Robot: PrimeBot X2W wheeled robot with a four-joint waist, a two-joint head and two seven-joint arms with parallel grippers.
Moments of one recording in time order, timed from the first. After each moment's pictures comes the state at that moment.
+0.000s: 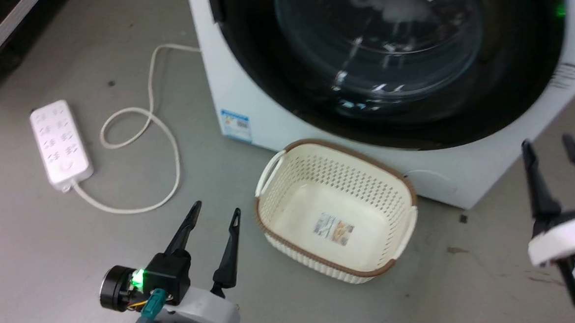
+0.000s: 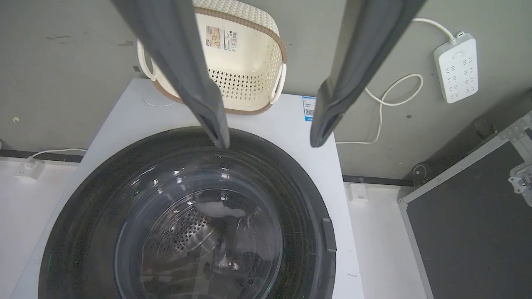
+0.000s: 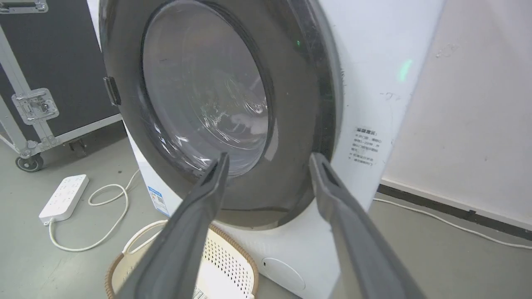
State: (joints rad) left arm -0.09 0.05 -0.23 0.12 -0.10 0.04 -0.26; right arm -0.44 -0.40 0.08 0.42 0.35 0.13 -0.25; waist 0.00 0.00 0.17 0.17
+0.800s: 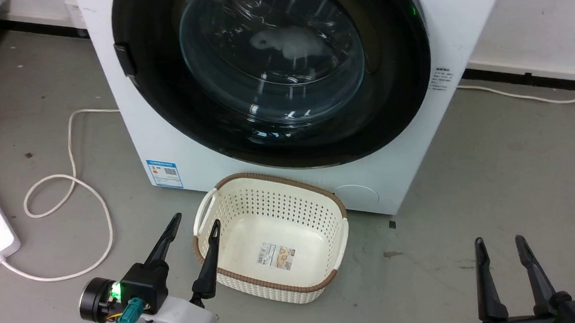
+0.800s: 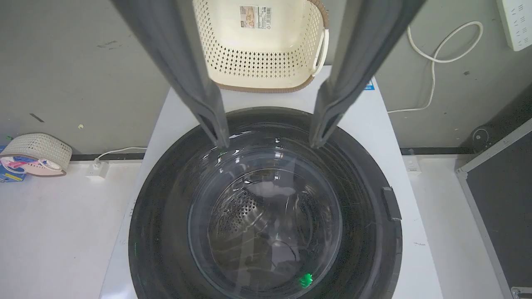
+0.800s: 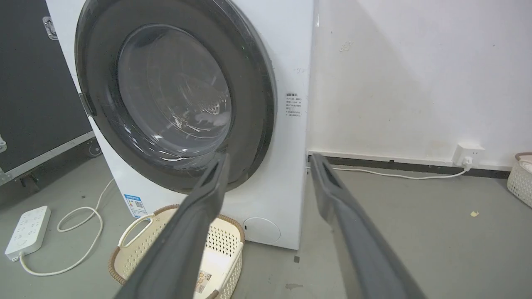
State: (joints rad) left arm -0.04 0.07 -0.14 0.12 -0.09 -0.01 -0.26; right arm 0.06 -0.06 -0.09 0.00 0.09 0.13 -0.26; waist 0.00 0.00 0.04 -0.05
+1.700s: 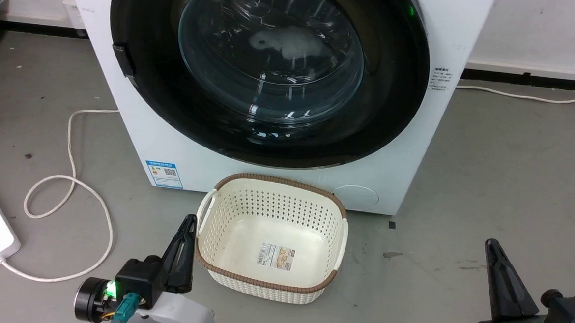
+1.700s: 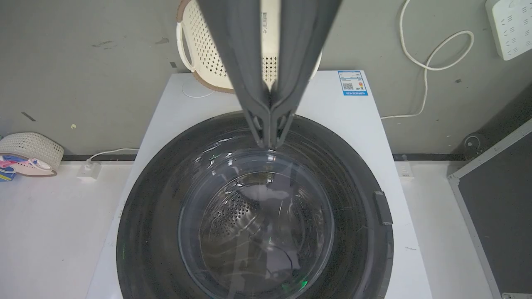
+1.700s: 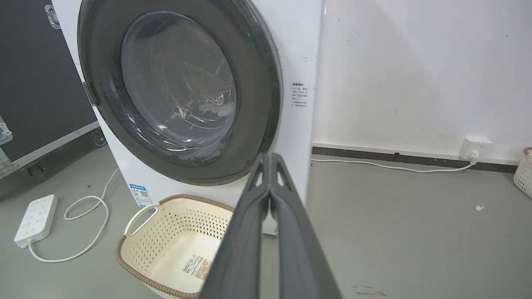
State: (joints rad) left arm -0.04 0.06 -0.12 0.10 -0.09 -0.02 -0.22; right arm 0.06 -0.06 -0.08 0.01 0.09 0.13 -0.22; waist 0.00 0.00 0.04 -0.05
